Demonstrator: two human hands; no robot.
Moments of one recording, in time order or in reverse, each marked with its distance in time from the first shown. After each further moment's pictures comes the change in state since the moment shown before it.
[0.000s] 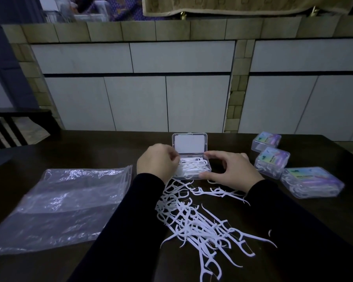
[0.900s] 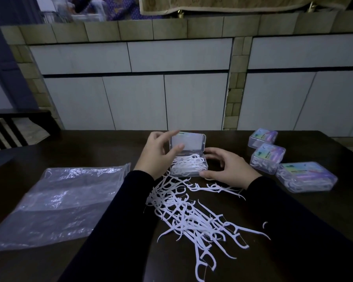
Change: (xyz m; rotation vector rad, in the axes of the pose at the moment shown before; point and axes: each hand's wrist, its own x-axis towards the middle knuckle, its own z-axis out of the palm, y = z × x) left_hand 0.003 -0.007 0.000 -0.412 0.005 0.190; right_hand -0.002 0.004 0.002 0.263 -0.066 -0.004
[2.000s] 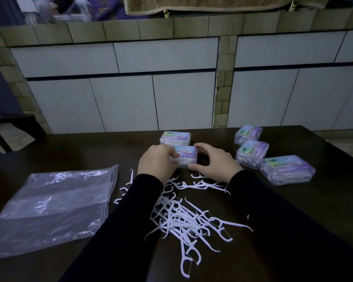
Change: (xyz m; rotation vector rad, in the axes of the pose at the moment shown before) left_hand -0.003 0.017 0.033 0.460 -0.107 -0.109; right_hand 0.004 -0.001 -0.001 -0.164 0.068 0.014
